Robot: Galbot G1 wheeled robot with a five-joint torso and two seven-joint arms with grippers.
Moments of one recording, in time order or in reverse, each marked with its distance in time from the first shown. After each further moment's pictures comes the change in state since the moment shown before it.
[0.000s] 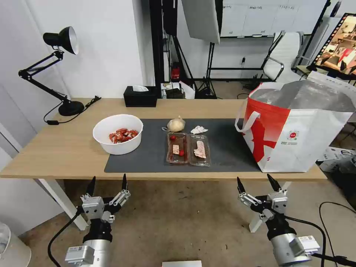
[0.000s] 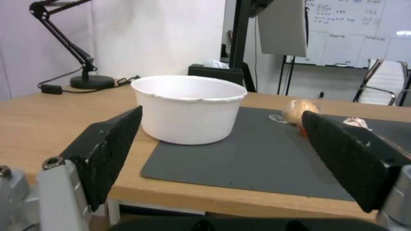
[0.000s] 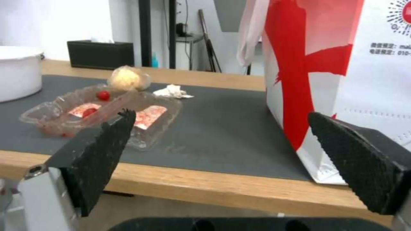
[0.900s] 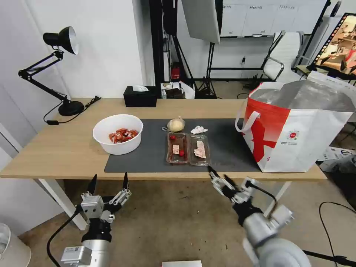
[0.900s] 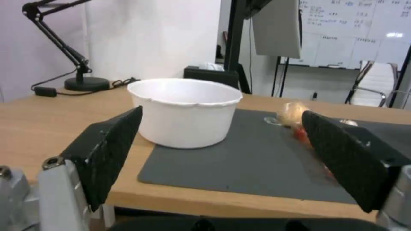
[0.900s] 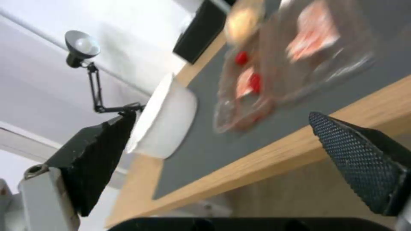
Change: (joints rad) left arm 0.012 0.001 -0.031 -0.024 -0.030 0.015 0.040; right arm 0.373 -0.228 -0.402 -0.012 1.113 -0.239 0.403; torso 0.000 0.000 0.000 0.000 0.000
